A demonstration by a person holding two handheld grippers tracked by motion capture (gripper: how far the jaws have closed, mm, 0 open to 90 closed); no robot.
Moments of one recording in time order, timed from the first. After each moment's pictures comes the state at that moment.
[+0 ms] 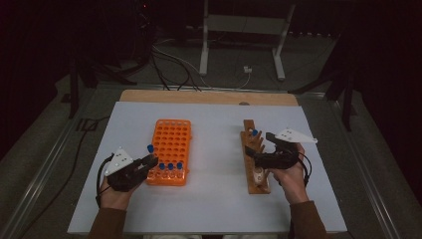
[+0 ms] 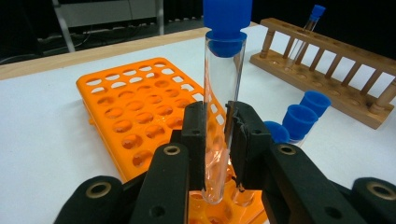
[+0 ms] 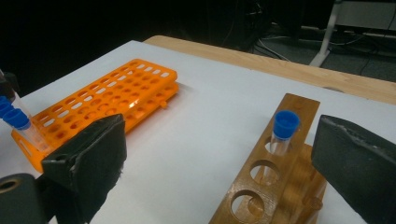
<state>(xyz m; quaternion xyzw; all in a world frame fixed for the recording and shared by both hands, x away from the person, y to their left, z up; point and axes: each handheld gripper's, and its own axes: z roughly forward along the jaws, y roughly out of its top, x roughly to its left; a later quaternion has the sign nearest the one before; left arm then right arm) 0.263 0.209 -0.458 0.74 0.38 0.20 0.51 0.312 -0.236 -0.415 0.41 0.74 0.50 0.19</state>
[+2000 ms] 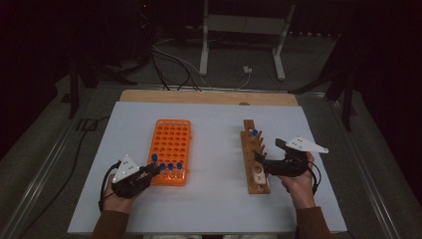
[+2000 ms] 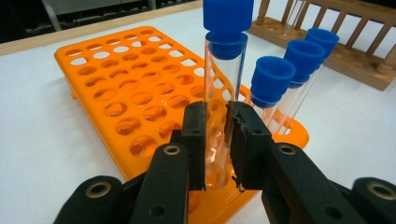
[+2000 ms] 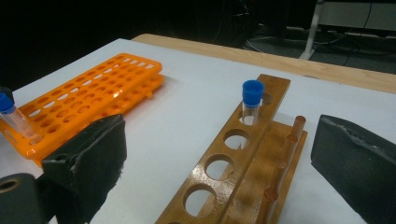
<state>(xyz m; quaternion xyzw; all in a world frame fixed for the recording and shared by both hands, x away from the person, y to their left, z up) 0.259 0.204 -0.482 0.78 0.36 0.20 0.48 0.296 -0.259 -0.427 0.43 0.73 0.50 0.20</state>
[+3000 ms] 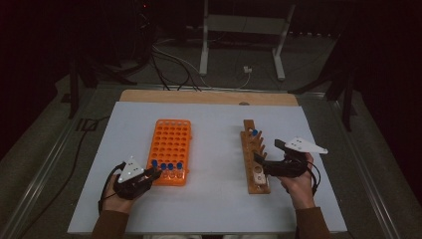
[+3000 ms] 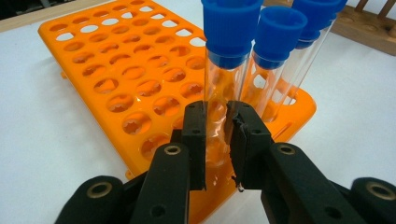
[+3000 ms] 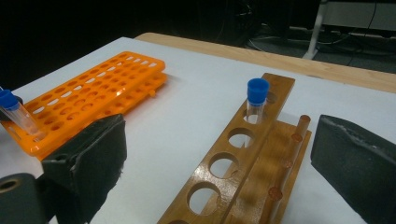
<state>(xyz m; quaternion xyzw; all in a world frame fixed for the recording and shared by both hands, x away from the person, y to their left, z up) 0.260 0.201 -0.488 0.81 0.36 0.19 0.43 0.295 -0.258 -0.428 0.42 0.73 0.50 0.20</state>
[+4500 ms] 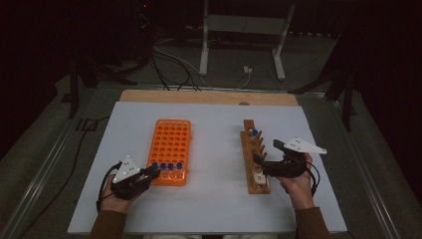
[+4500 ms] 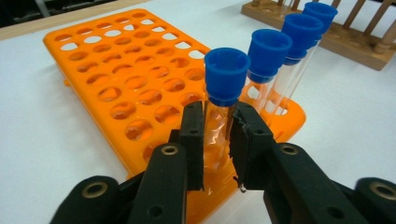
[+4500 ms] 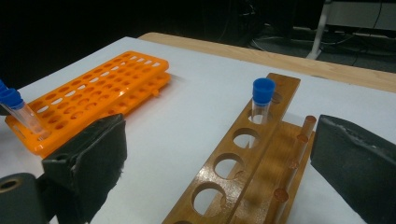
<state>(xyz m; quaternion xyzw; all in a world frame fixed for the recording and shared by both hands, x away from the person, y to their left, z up) 0.257 0.206 -0.484 0.79 0.36 0.18 0.46 0.295 -0.256 -0.429 0.42 0.73 0.50 0.20</state>
